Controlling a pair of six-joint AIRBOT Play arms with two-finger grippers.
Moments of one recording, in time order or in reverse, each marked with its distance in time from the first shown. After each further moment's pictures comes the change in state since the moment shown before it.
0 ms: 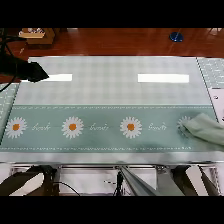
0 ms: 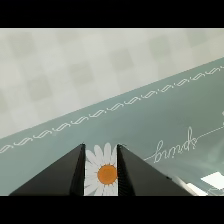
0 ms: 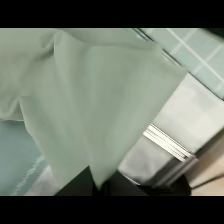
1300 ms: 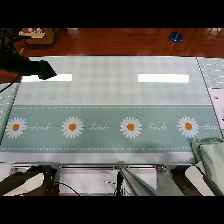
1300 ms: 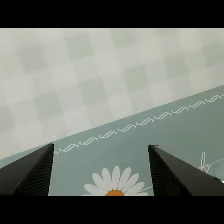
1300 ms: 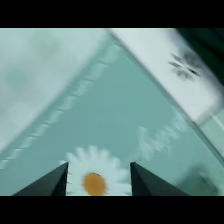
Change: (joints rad) left arm -0.018 -0.097 -0.023 0.012 0.124 -0.022; right arm 0.300 -0.138 -0.109 0.385 -0.562 -0.126
